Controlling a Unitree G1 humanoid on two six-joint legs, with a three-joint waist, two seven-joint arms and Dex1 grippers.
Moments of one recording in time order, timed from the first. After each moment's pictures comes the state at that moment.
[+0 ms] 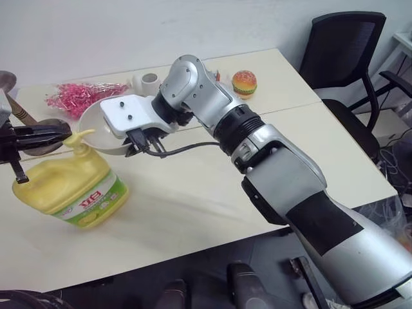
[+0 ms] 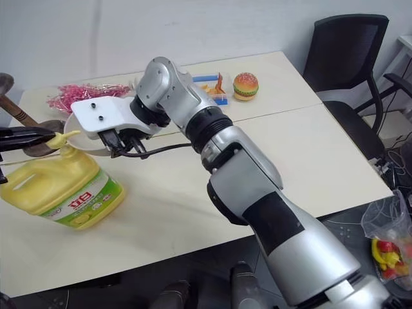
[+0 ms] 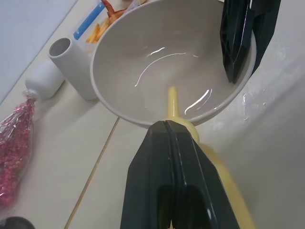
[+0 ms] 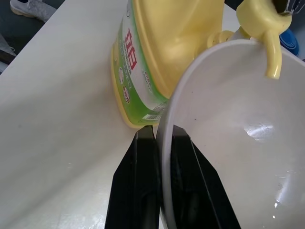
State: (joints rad) left arm -0.19 1.30 0.53 0.00 -0.54 0.44 -1.16; right arm -1.71 0.11 0.34 1.22 -0.19 -0.22 1.40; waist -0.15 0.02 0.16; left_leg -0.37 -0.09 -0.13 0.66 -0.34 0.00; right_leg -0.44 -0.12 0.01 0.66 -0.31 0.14
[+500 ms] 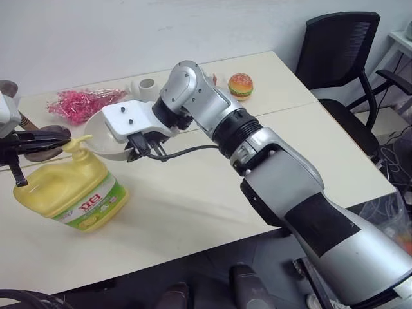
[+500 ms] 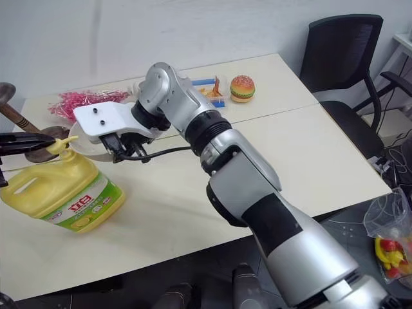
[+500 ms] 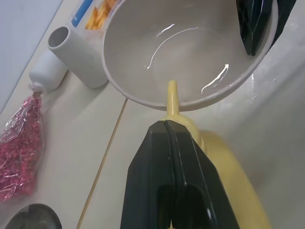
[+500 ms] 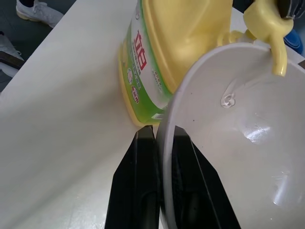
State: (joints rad) left arm -0.19 1.32 0.48 0.02 -0.49 0.39 -1.16; right arm -1.70 0.13 0.34 1.22 -0.19 -0.20 1.43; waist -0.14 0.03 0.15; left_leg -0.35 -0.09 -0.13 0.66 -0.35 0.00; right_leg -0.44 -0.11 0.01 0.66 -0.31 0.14
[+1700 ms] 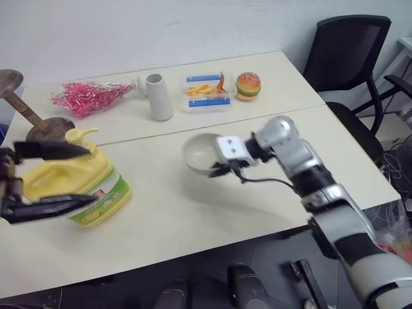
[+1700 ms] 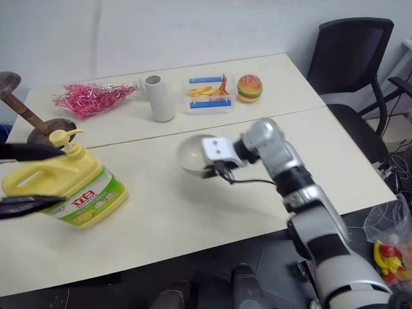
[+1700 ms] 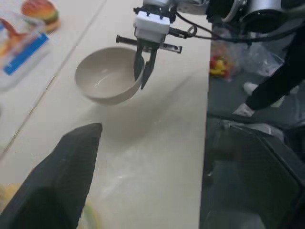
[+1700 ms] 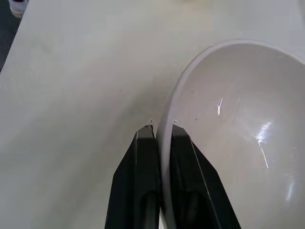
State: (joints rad) left arm -0.03 1.18 0.97 -0.60 -0.85 1.12 -1.28; right arm -0.94 -0.43 0.34 0.52 -0.15 -0.06 1.46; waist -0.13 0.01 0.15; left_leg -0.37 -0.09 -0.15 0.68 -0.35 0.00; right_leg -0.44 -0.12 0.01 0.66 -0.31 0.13
